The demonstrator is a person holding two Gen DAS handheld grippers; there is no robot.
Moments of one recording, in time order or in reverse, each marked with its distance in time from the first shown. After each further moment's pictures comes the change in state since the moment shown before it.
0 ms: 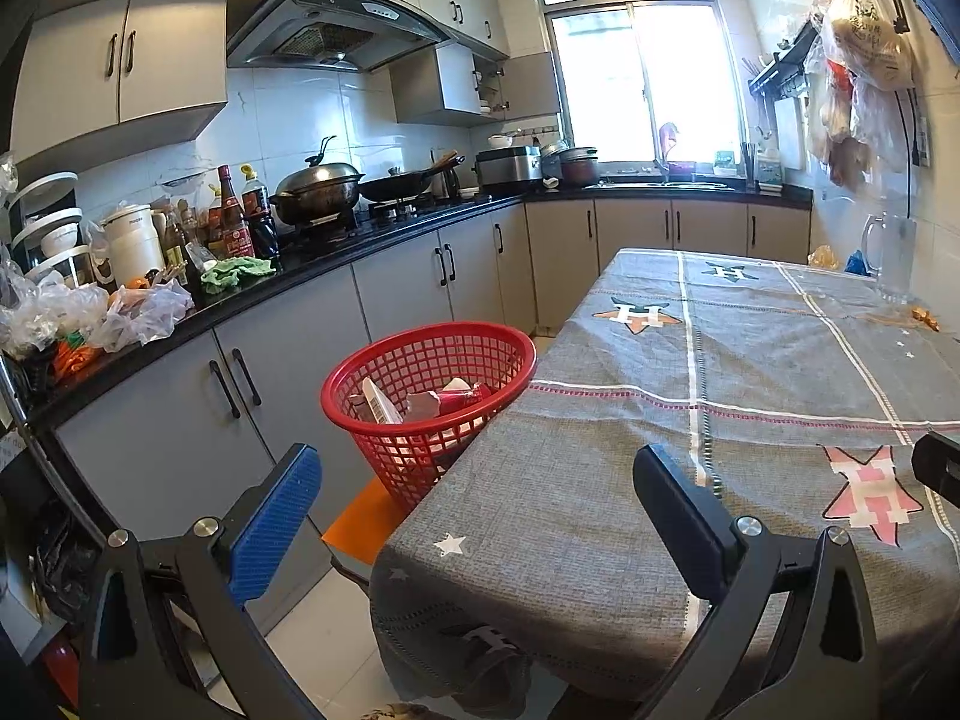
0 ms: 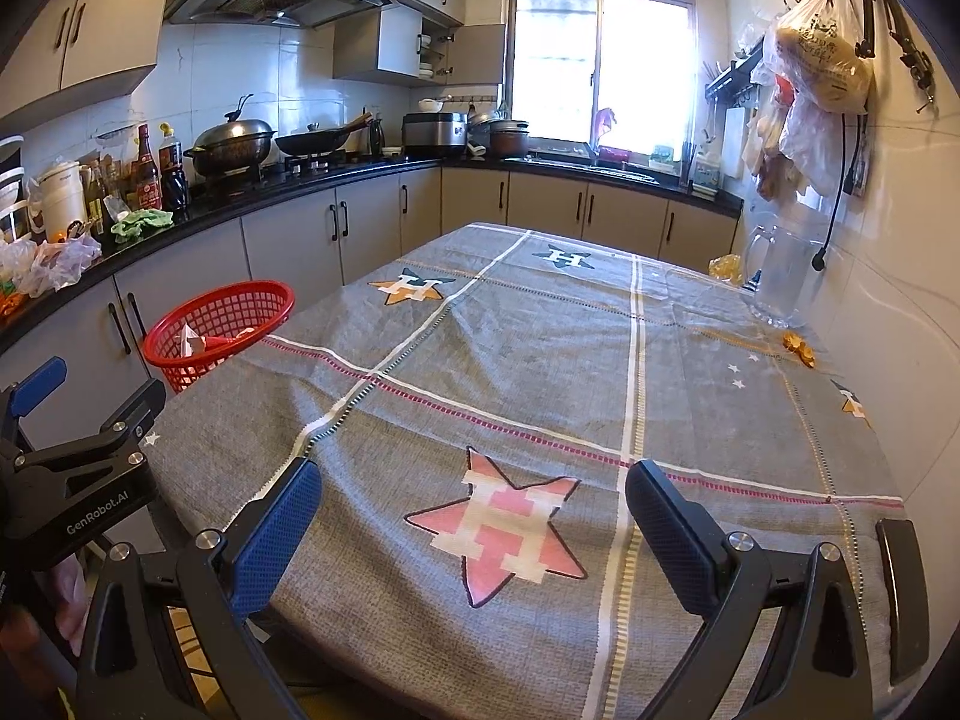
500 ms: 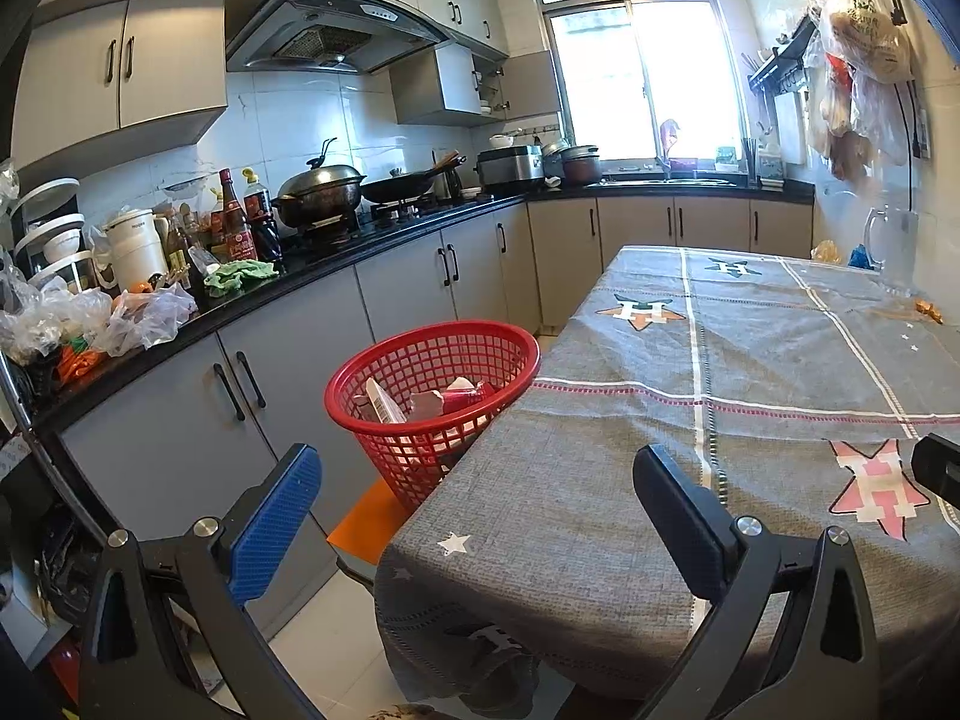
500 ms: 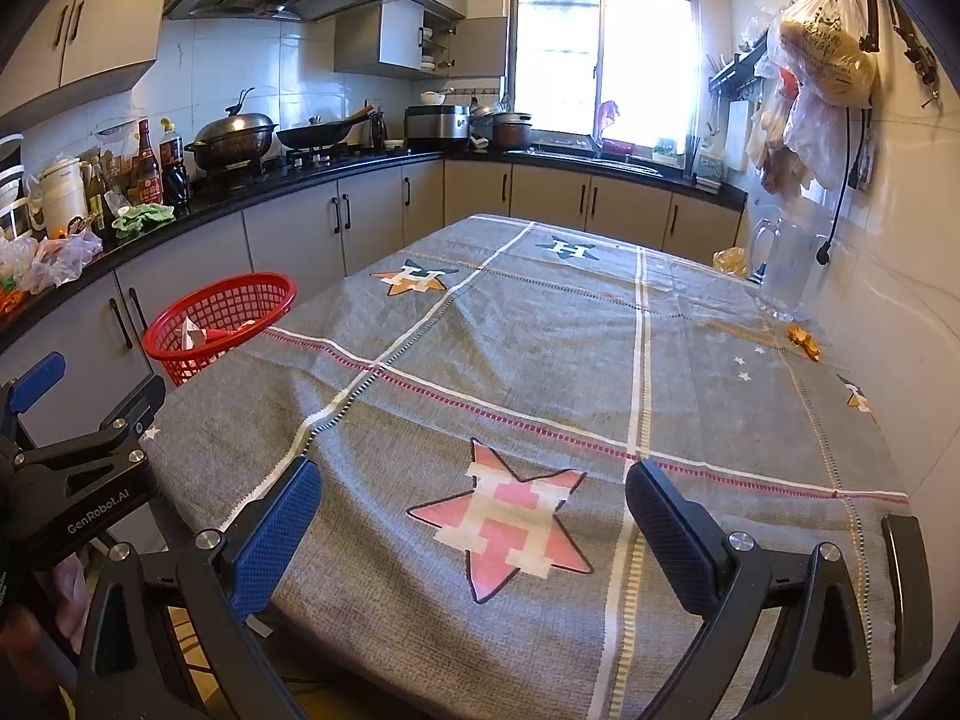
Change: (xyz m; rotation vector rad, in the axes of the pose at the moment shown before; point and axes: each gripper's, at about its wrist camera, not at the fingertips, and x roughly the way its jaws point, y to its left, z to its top) left arm 0.001 0.002 -0.001 0.013 -0.006 0.013; right arm 0.003 0.002 -0.003 0.001 0.016 0.006
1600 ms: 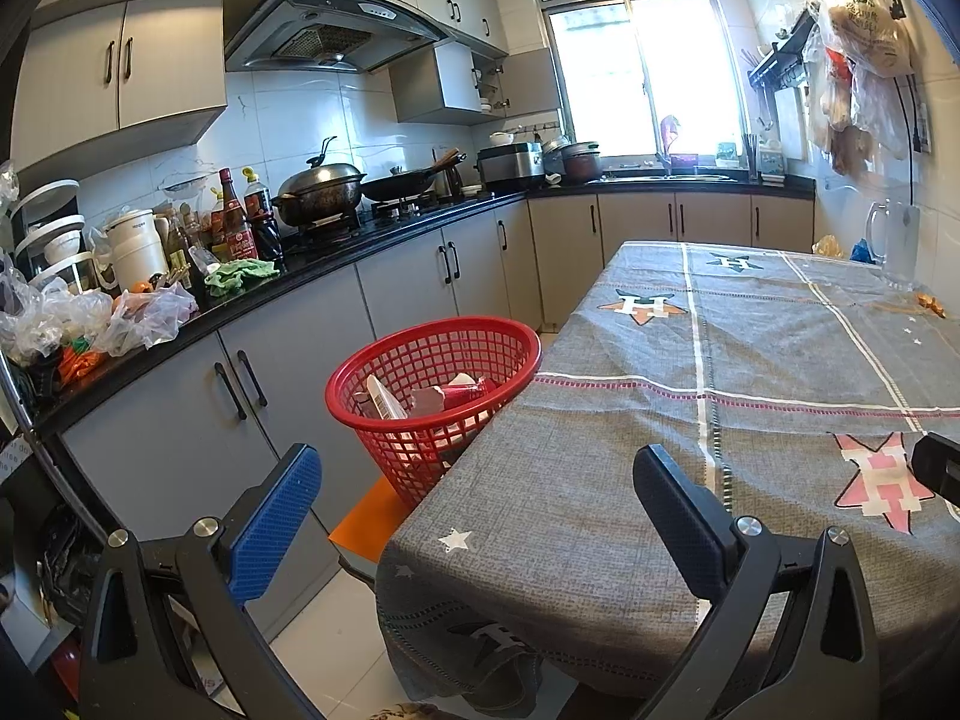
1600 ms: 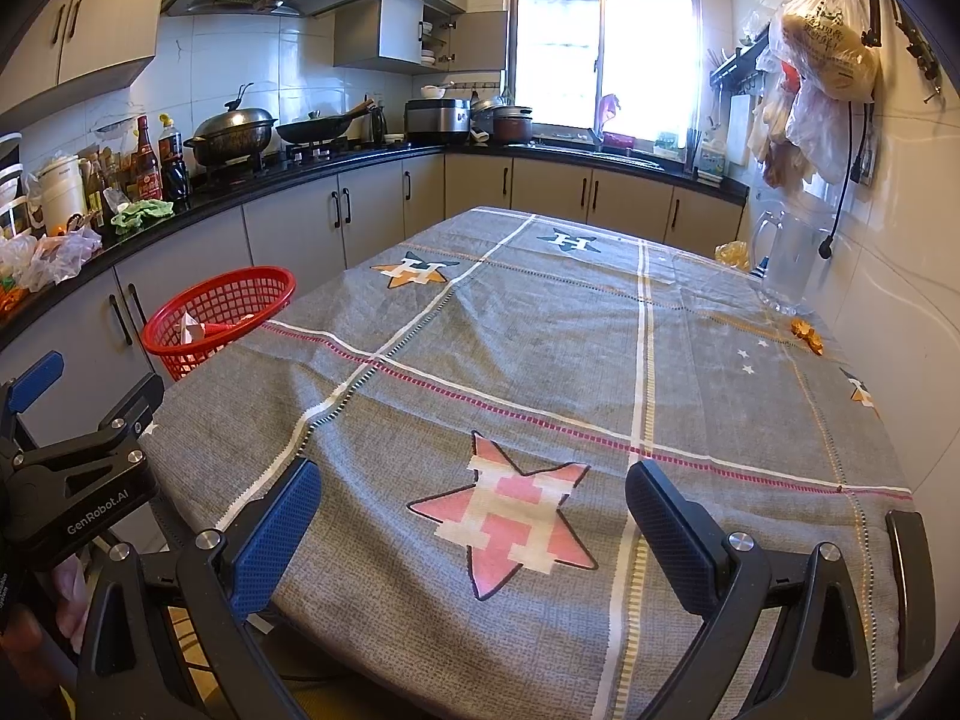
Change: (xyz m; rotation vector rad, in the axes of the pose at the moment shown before) left arm 0.002 0.002 -0.002 0.003 0.003 0.001; right arm 0.004 0.000 -0.003 0.005 0.014 0.005
